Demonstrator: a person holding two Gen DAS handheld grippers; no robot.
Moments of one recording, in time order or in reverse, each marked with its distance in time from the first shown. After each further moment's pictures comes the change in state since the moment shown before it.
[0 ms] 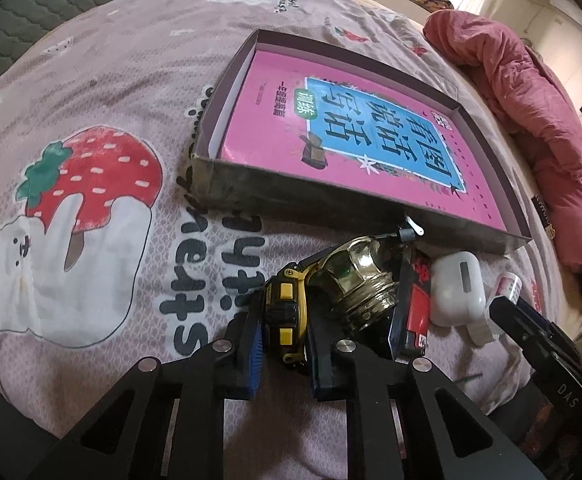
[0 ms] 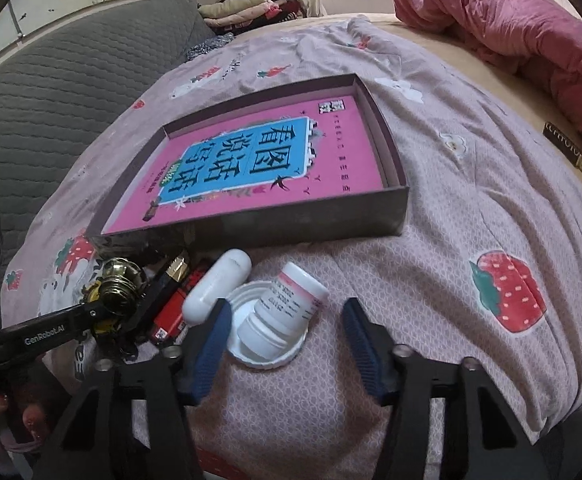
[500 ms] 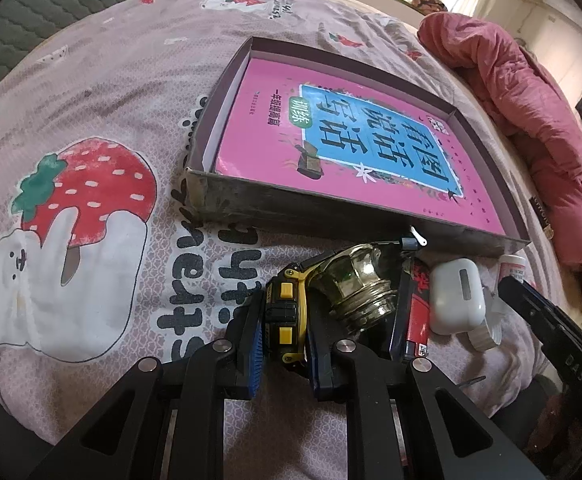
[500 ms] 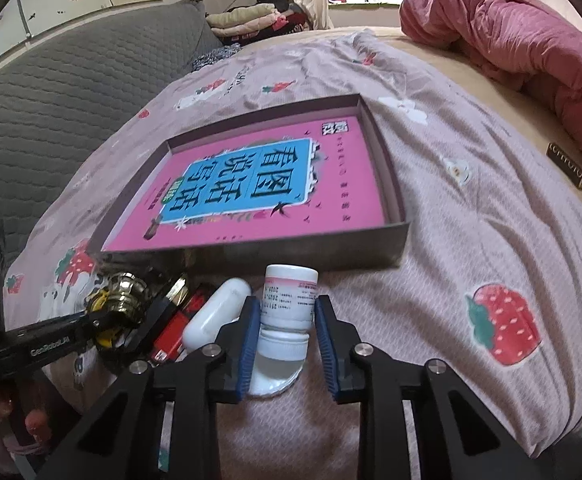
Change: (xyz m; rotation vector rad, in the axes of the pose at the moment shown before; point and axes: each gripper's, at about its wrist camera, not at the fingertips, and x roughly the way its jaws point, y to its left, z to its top) left arm 0.003 -0.001 0.005 0.010 -0.021 -0.021; right arm -0.002 -0.004 0.014 -0.024 -0.042 -0.004
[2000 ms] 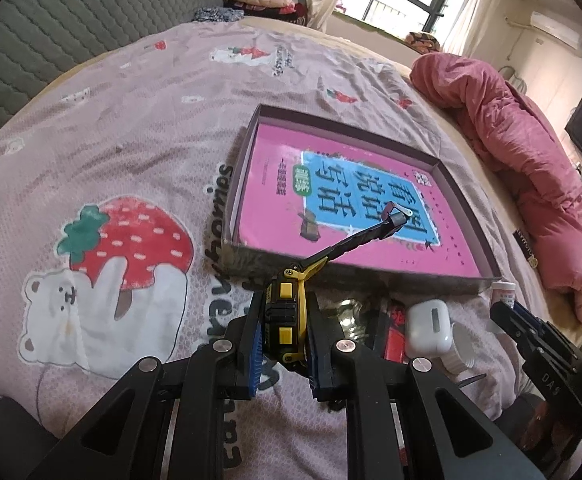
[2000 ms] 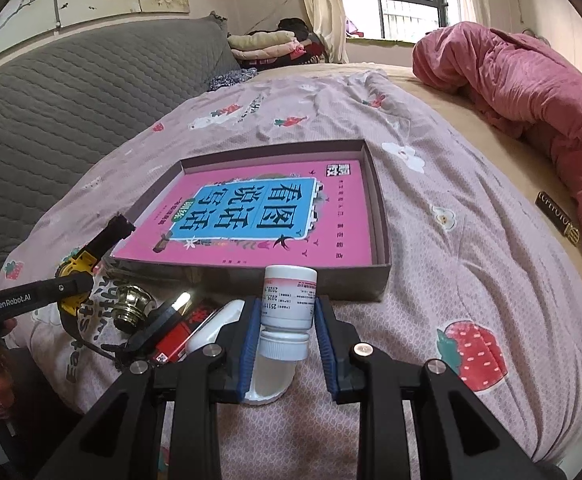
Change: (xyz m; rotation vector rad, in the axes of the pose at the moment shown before) left arm -0.059 0.011 0.006 0.005 -0.167 -0.003; right arm -0.031 0.010 -0.001 -0.104 -0.116 -0.022
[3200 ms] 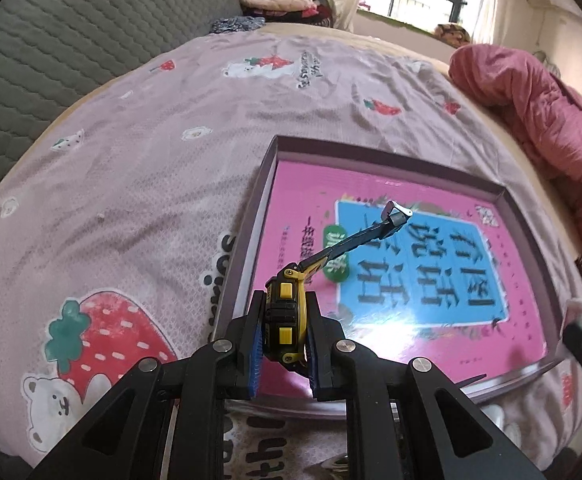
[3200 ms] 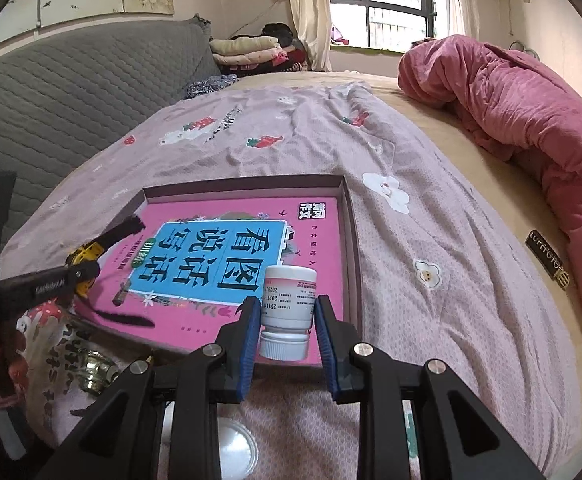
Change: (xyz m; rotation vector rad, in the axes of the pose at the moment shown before) left arm 0.079 -0.016 0.069 0.032 -0.010 0.201; right arm 0.037 -0.014 0.052 -0.005 0.000 -0.087
